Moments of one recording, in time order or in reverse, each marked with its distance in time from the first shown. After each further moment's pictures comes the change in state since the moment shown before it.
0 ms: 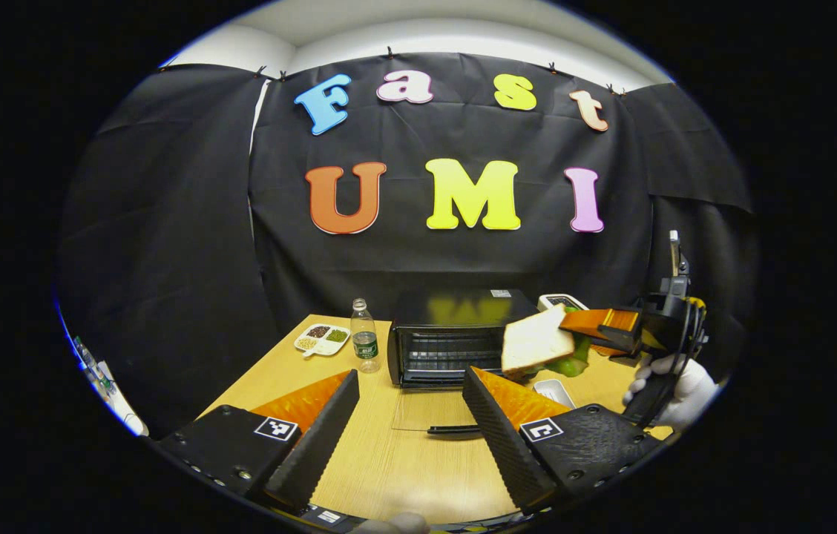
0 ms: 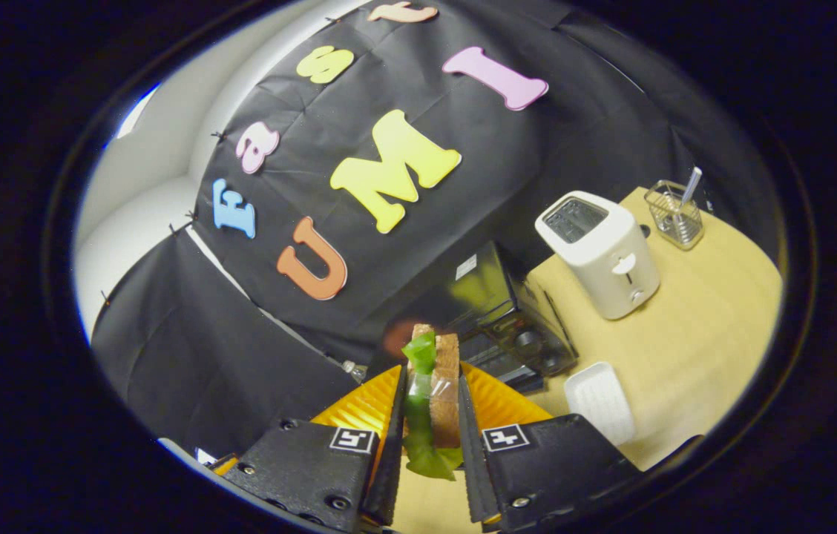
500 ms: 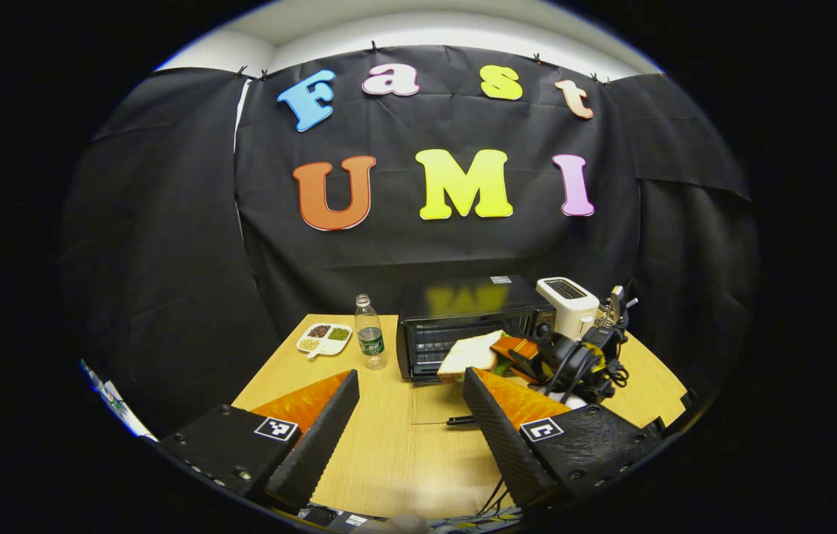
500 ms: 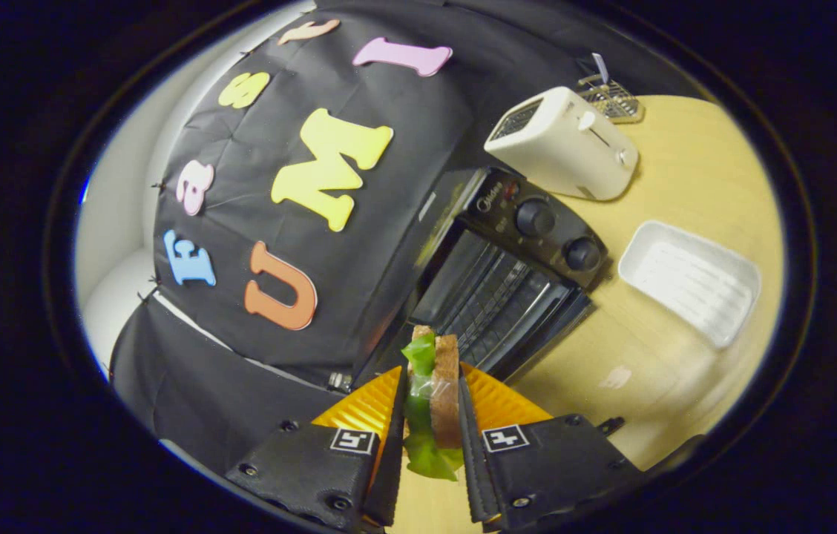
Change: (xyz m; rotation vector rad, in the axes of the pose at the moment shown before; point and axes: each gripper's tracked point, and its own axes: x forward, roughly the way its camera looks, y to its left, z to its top) left arm 0.002 0.033 -0.008 0.055 0.042 -0.042; right arm 0.107 -0.013 -0.105 0.284 -0.084 -0.085
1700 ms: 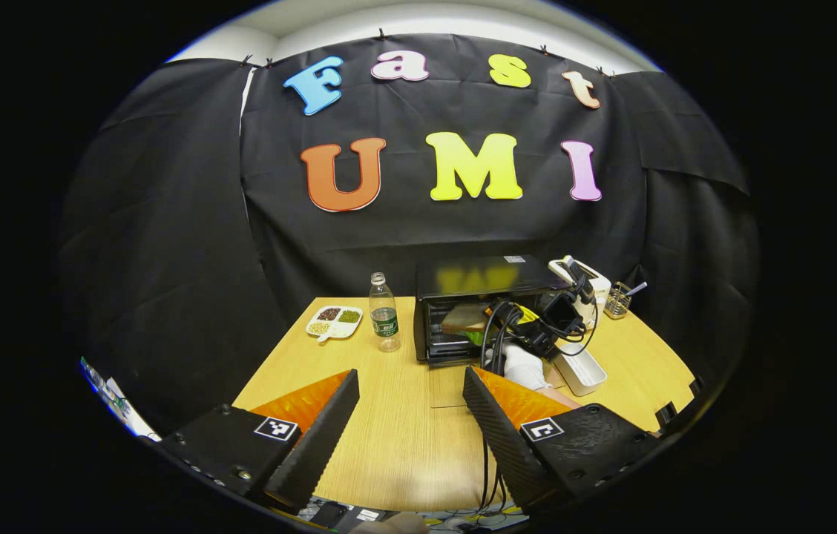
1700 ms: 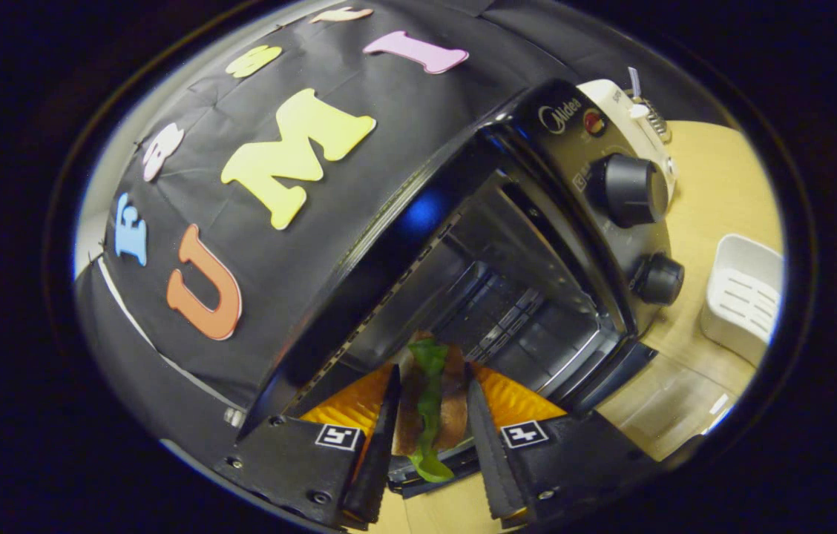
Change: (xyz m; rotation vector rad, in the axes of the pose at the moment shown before) left arm 0.004 0.026 -0.026 0.002 0.066 0.007; right arm 0.122 -0.046 0.033 -0.227 -0.163 -0.245
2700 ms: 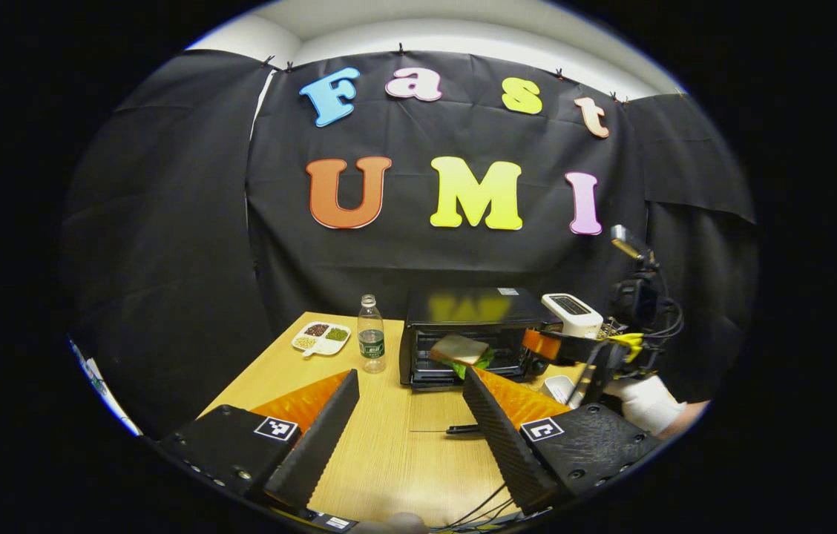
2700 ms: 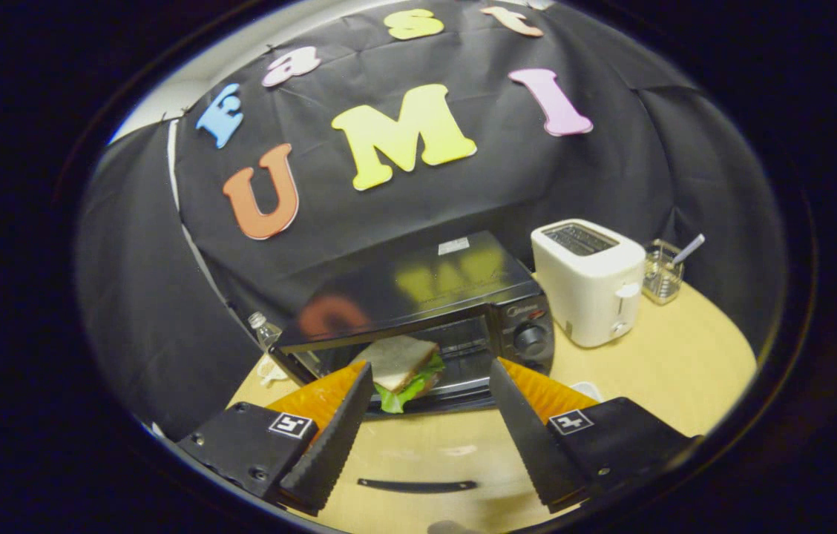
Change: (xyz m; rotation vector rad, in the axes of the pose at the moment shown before) left arm 0.010 -0.010 0.019 -0.094 -0.108 -0.006; right arm -0.189 0.002 0.083 -0.583 0.072 0.055
